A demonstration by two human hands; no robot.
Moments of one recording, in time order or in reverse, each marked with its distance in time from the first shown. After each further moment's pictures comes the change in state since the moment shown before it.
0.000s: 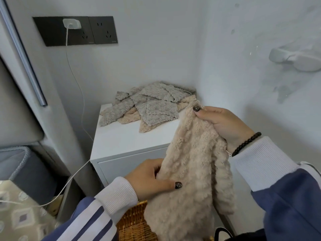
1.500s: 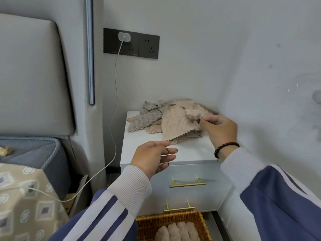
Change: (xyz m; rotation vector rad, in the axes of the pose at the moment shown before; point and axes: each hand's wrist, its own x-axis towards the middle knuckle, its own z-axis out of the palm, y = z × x) left_hand -0.029 0.035 -0.069 -0.744 0.606 -0.249; right_hand 0.063 0.007 0.092 -0.222 0.485 -0.278
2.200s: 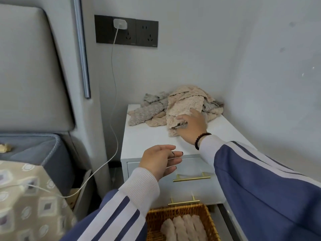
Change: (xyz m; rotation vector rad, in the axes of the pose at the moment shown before) left_hand 0.015 -0.026 0.014 0.033 0.043 -0.119; right_hand 0.018 0.049 0.063 -0.737 -0.452 -0.184
